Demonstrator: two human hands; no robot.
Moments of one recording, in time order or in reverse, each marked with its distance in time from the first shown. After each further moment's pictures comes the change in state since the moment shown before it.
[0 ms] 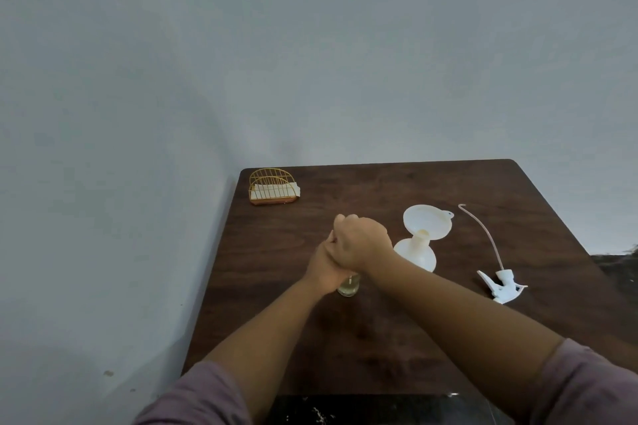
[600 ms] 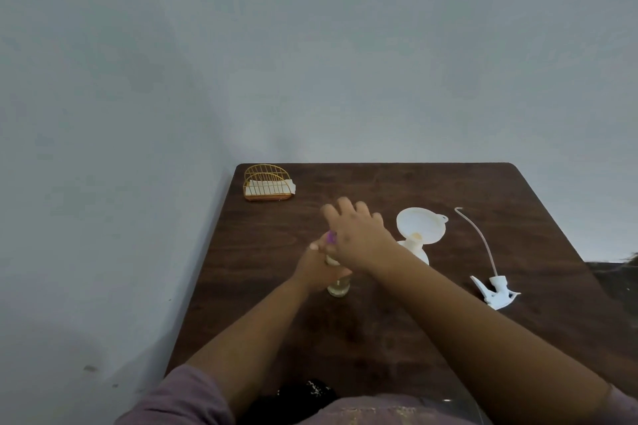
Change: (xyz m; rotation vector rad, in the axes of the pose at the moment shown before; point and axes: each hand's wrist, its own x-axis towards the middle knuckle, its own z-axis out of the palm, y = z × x) left_hand 0.005 -0.006 -0.001 0.090 -0.027 0.122; right_hand -0.015 0.004 -0.032 0.002 -0.045 -0.106
